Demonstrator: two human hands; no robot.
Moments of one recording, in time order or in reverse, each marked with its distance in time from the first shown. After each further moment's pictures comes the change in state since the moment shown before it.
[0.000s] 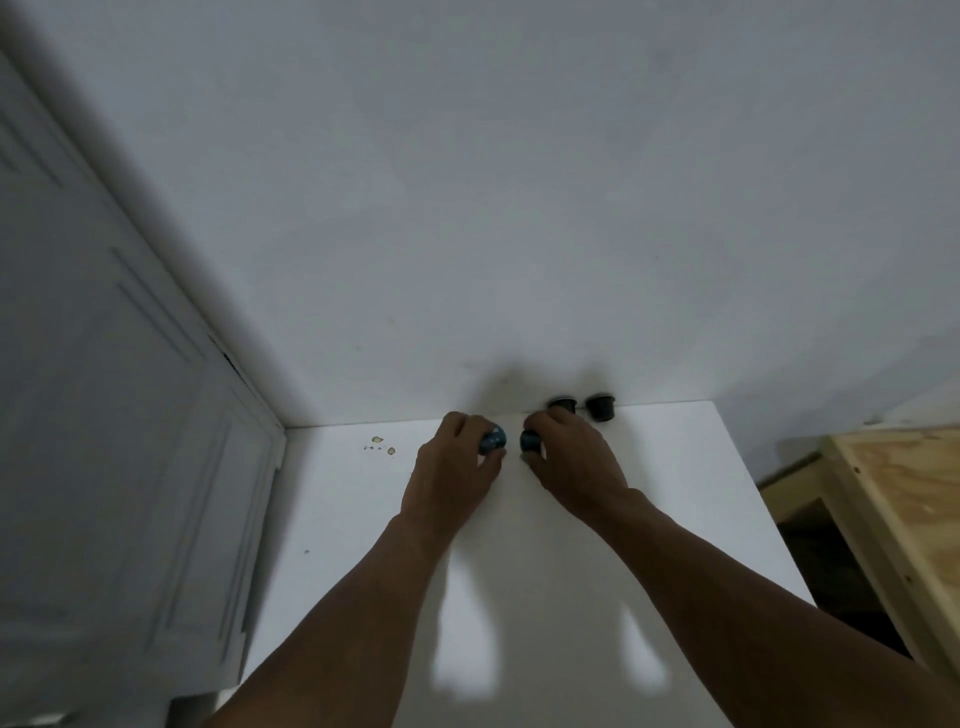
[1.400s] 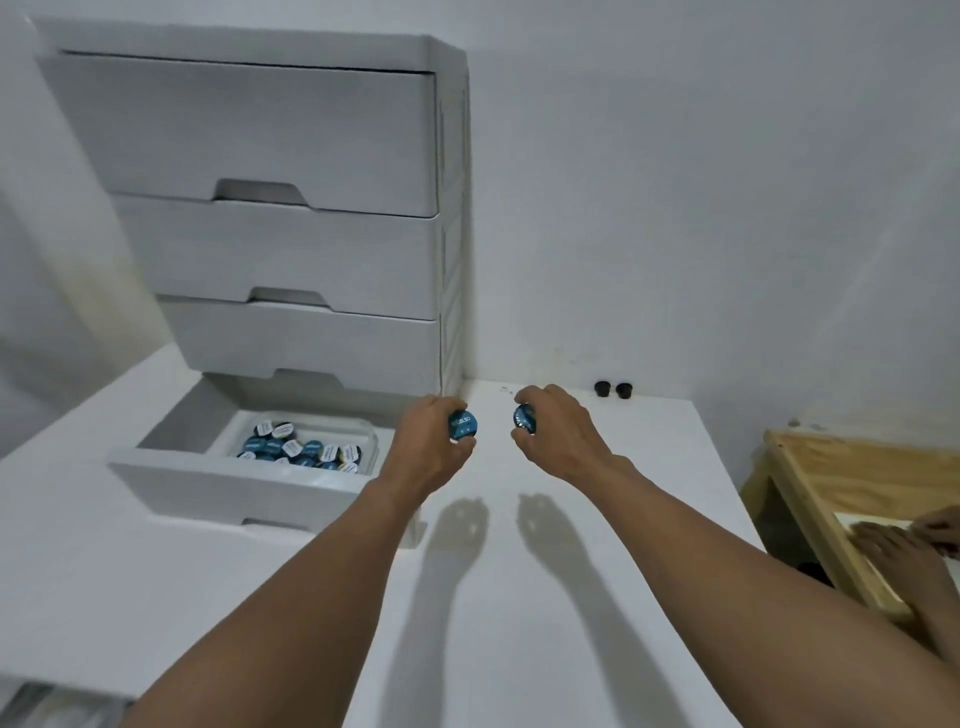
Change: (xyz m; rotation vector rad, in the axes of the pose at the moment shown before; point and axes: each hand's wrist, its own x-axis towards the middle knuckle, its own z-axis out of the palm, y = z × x) left_hand -0.368 0.137 -0.289 0.171 0.206 -0.120; right_hand -0.354 -0.270 -0.140 0.116 0.096 -0.197
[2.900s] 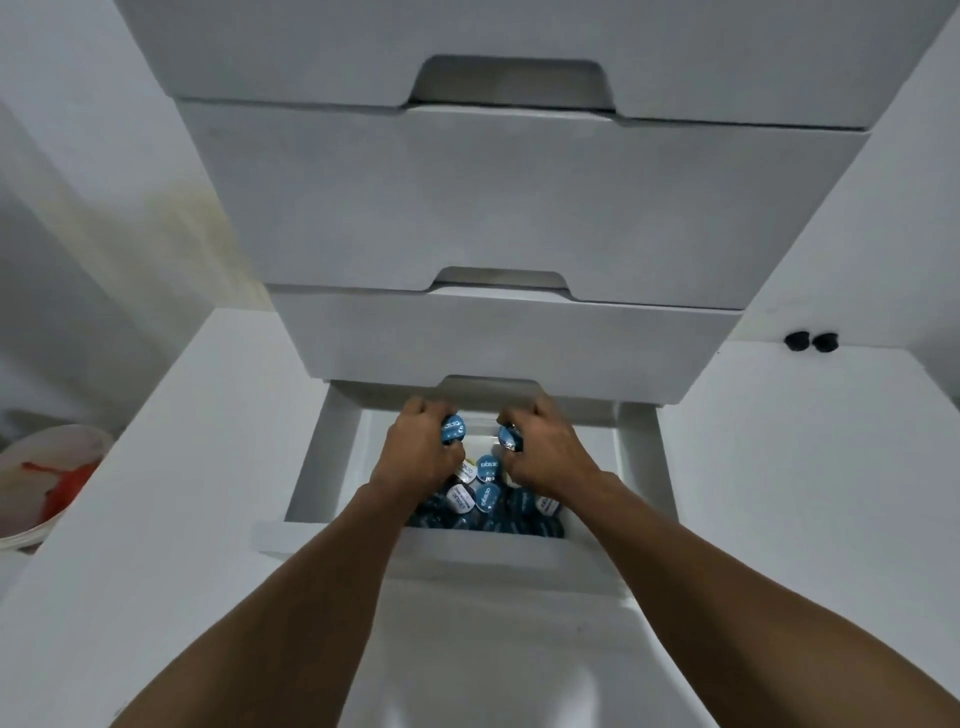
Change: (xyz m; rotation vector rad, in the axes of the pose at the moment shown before) left_hand 0.110 -0.358 -0.071 0.011 -0.266 -0.169; right_hand 0.192 -0.196 0.281 0.034 -0.245 0.140
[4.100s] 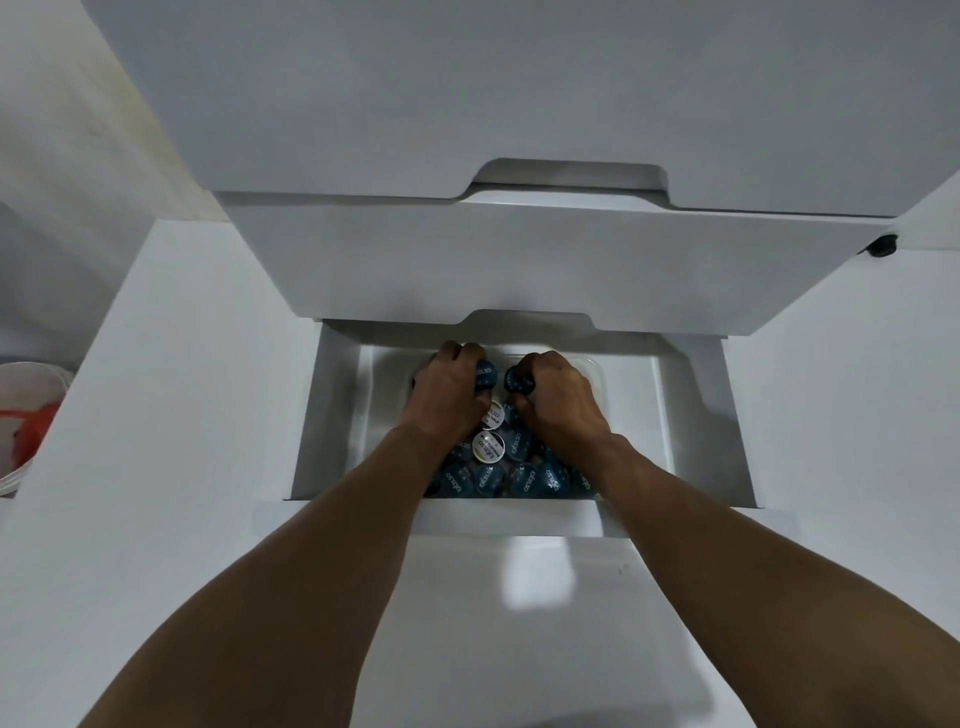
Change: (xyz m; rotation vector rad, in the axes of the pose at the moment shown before) left_hand 0.039 -0.038 0.038 0.081 -0.157 0.127; right_hand 0.034 0.007 0.055 0.050 -0.028 0.190
